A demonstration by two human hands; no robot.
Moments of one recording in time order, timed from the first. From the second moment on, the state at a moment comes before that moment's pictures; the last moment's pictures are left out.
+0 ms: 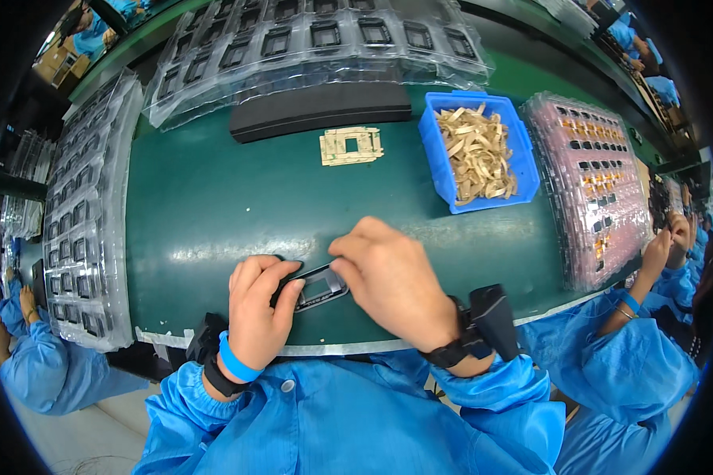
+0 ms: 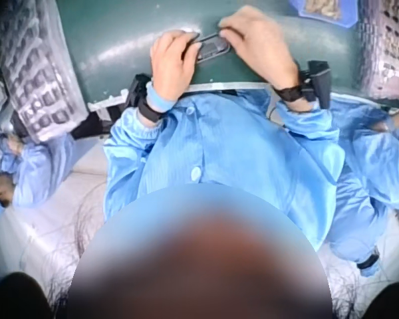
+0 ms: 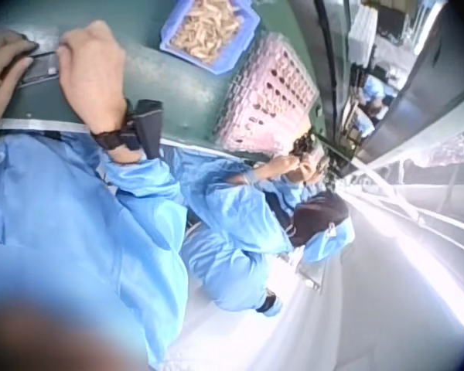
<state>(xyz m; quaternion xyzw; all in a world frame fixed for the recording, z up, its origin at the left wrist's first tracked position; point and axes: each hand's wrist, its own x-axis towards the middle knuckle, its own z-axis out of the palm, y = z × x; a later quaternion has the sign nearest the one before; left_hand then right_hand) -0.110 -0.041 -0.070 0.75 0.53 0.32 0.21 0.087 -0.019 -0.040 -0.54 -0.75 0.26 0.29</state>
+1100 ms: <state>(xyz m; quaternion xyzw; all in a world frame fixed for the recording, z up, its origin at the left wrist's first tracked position) -0.119 -0.051 -0.069 0.77 0.51 0.31 0.22 0.077 -0.039 -0.052 -0.51 -0.78 0.22 0.28</state>
